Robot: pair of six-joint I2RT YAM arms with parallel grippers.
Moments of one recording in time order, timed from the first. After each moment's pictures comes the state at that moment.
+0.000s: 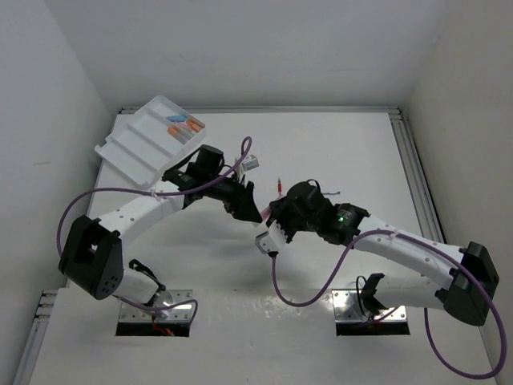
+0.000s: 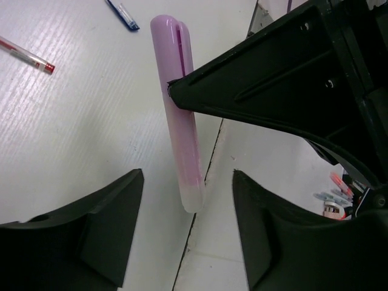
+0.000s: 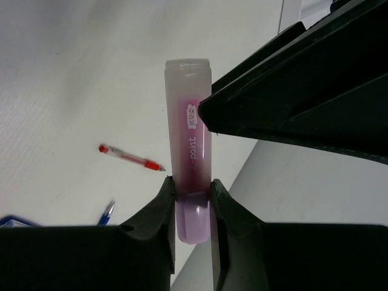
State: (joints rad) left arm -0.53 1.41 1.01 -0.36 0.89 -0.09; right arm 0.91 1.18 0.82 -0.36 -0.11 -1.53
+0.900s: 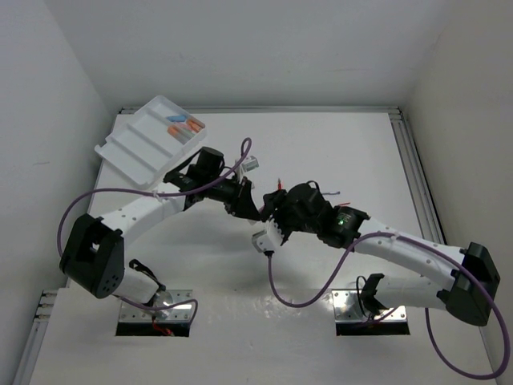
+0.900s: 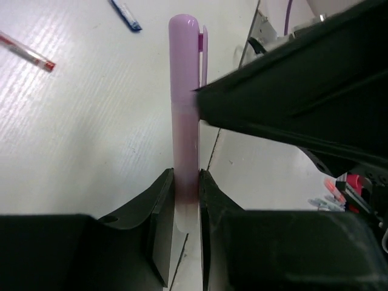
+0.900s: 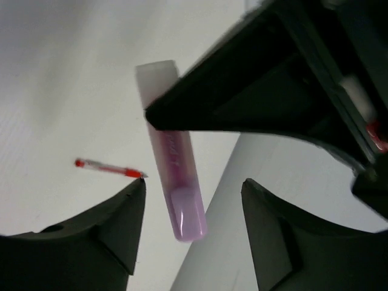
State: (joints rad) left arm -0.52 1.42 0.98 -0.30 0.89 -0.14; right arm 0.94 1.17 0.80 -0.28 -0.09 -1.50
